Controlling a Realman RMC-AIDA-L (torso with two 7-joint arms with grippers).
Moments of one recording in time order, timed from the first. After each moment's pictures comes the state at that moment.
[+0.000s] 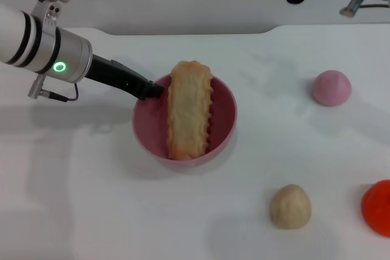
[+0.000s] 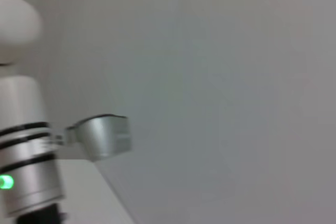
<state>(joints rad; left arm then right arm) -0.79 -2.02 1.08 0.81 2.31 1.29 -2.20 0.31 2.08 -1.36 -1.69 -1.88 -1.00 1.84</state>
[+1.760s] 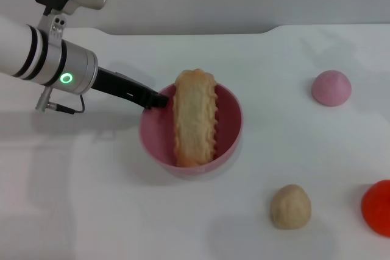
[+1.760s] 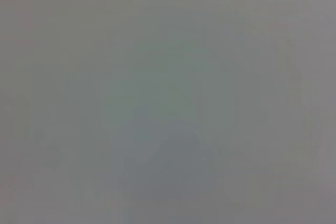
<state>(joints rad) -0.77 -2.05 1.08 0.80 2.31 1.28 -2.24 0.23 2.08 -1.32 -1.54 -1.81 -0.64 1.79</state>
